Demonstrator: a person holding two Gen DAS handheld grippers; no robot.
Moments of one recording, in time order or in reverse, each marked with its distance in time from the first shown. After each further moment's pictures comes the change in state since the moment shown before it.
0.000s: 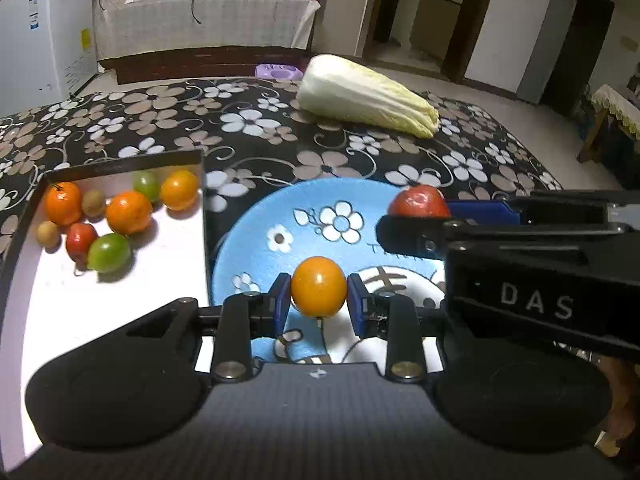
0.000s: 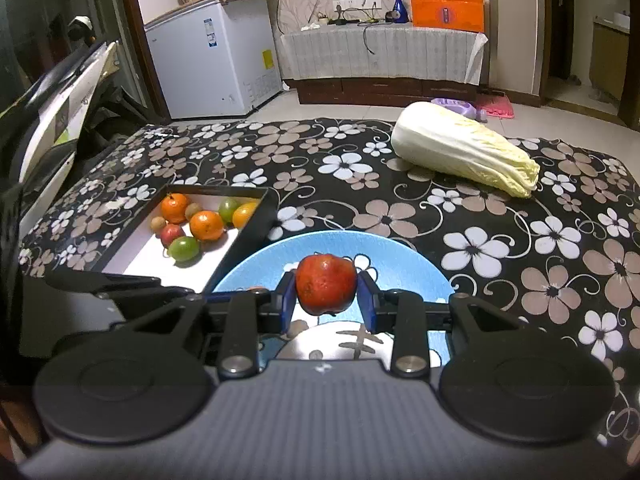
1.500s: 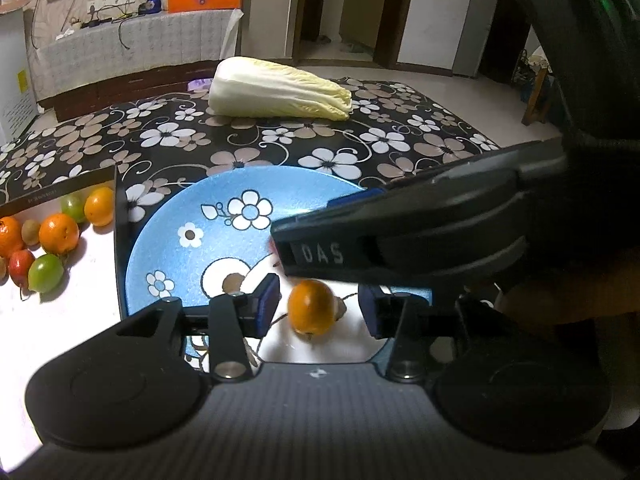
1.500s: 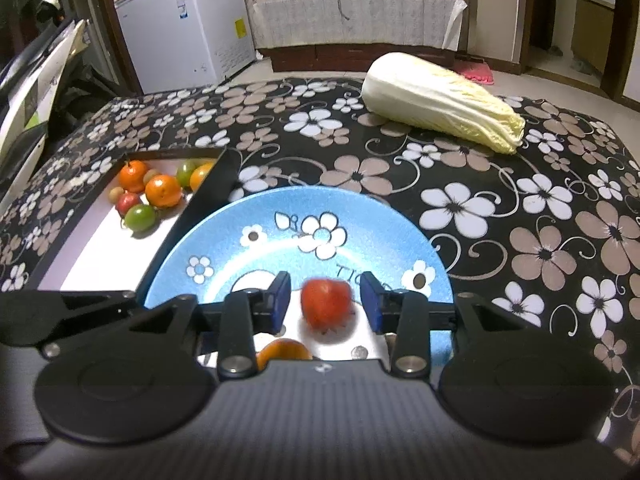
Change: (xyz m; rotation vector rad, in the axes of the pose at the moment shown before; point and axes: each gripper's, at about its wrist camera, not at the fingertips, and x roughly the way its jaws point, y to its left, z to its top) left arm -0.009 -0.042 -0.019 0.168 -0.023 -0.144; right arm 0.025 -0.014 -0.013 0.036 0.086 -0.068
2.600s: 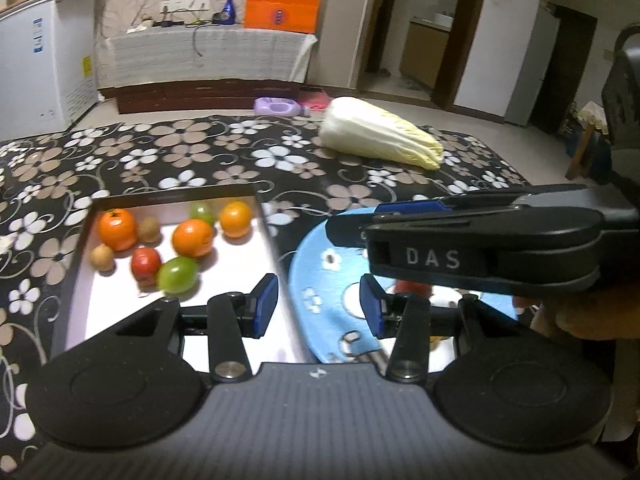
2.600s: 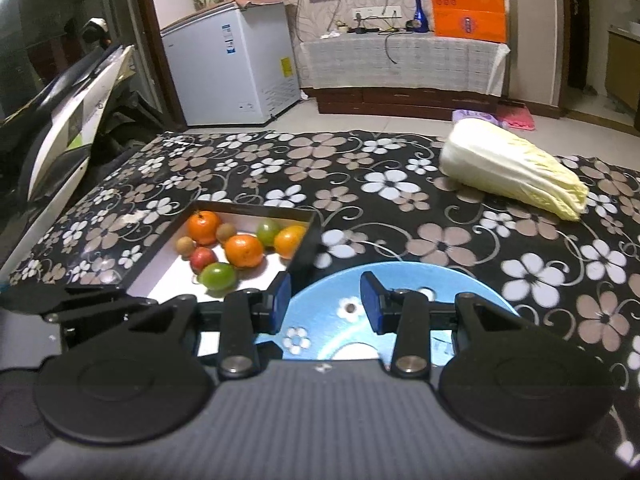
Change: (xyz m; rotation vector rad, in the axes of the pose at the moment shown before) left arm -0.057 0.088 -0.001 -0.149 -0.085 0.133; right arm -0.002 0.058 0.028 -0.054 -0.120 0.116
